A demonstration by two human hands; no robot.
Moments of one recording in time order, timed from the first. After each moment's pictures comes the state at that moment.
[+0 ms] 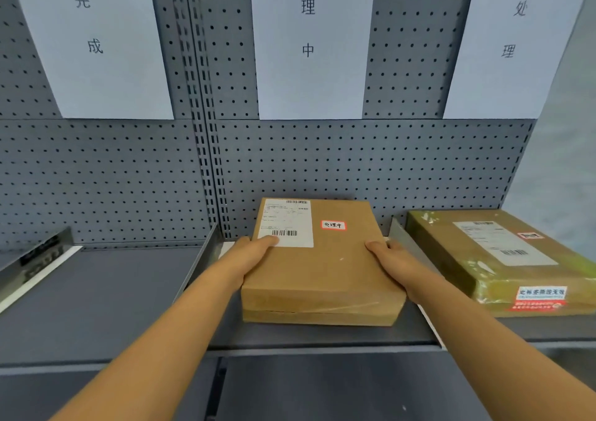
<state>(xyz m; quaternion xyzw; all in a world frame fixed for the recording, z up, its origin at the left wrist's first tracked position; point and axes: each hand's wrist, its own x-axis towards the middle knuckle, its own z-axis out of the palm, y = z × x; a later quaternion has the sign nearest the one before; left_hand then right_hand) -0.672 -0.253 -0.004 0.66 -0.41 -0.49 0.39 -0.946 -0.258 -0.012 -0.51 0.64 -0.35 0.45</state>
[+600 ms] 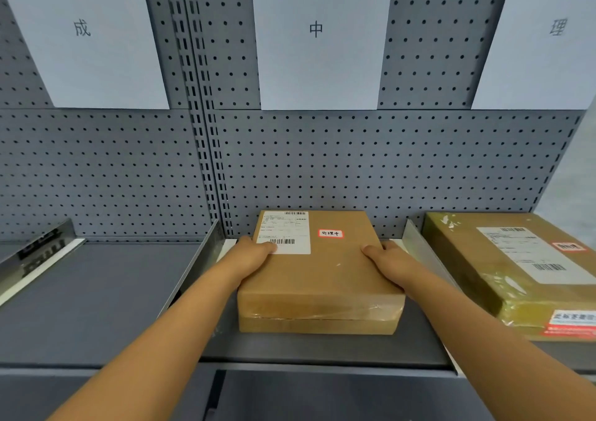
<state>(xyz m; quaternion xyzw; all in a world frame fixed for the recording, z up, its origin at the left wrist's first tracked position) -0.672 -0.284 -0.021 0.73 -0.46 -0.39 0.33 -0.940 -0.309 -0.027 -0.57 0.66 -0.25 0.41</state>
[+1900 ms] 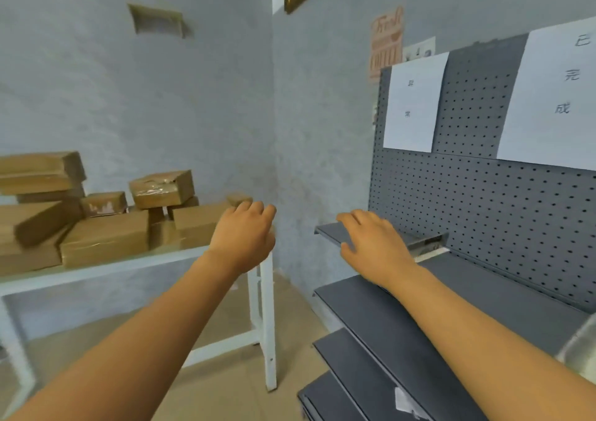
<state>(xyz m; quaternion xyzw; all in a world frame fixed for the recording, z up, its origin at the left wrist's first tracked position) -0.391 0.272 0.097 0.90 -0.31 0.32 -0.04 -0.494 0.055 0.086 -0.97 0.02 -0.26 -0.02</state>
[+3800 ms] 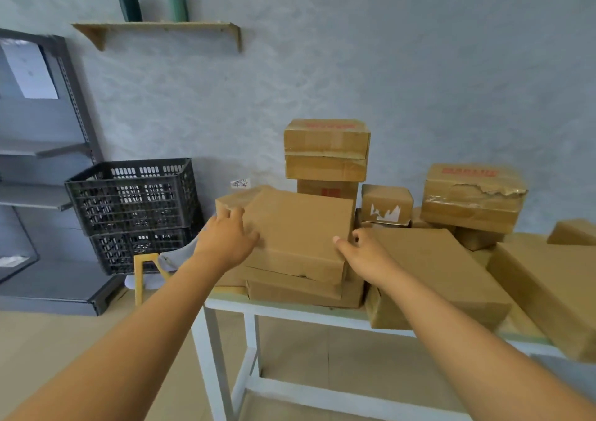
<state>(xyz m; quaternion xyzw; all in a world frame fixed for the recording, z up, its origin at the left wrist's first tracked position) 0.118 1.004 0.033 0.98 0.11 0.12 0.15 0.158 0.748 0.011 -0.91 -0.07 0.04 0.41</state>
